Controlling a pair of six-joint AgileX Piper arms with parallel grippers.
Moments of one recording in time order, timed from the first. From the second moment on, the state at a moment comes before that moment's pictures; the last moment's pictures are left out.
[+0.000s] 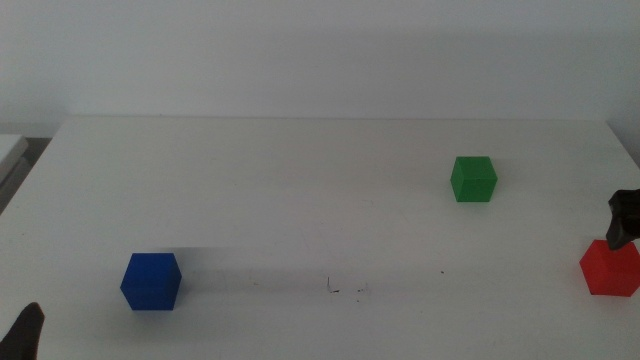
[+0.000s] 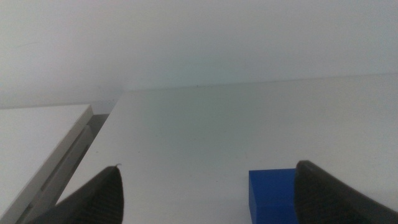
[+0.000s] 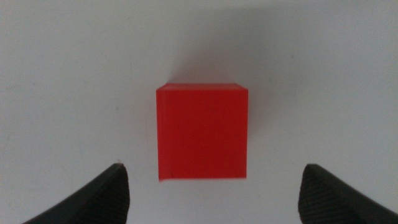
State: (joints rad) left arm -0.01 0.00 0.00 0.00 0.22 0.03; right arm -0.14 1.63 -1.12 0.00 0.95 -0.07
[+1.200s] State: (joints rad) left arm -0.01 0.00 0.00 0.00 0.22 0.03; right arm 0.13 1.76 -1.23 -0.02 0.97 0.22
